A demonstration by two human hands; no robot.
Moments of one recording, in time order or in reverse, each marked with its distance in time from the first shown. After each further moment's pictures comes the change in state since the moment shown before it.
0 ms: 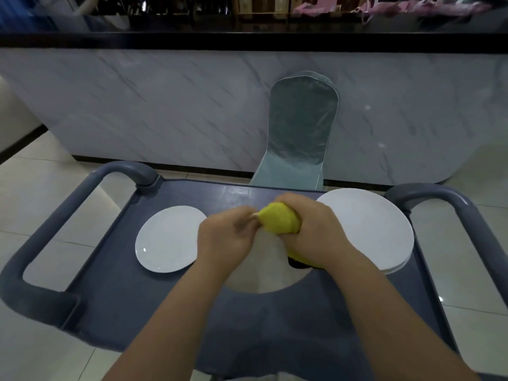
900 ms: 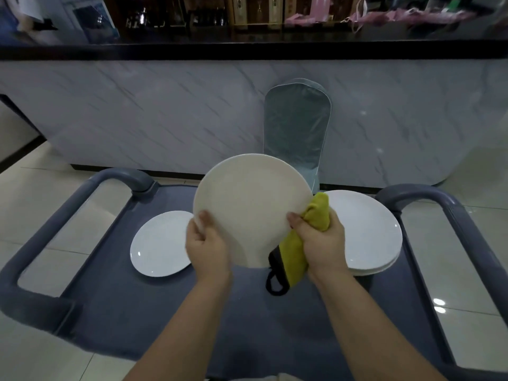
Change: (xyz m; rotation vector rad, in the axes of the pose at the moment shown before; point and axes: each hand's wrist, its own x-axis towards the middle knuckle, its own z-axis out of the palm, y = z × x) left_hand -0.017 0.011 0.027 -0.678 0.452 -0.824; right_hand -0.028 -0.001 0.015 0.840 0.474 0.569
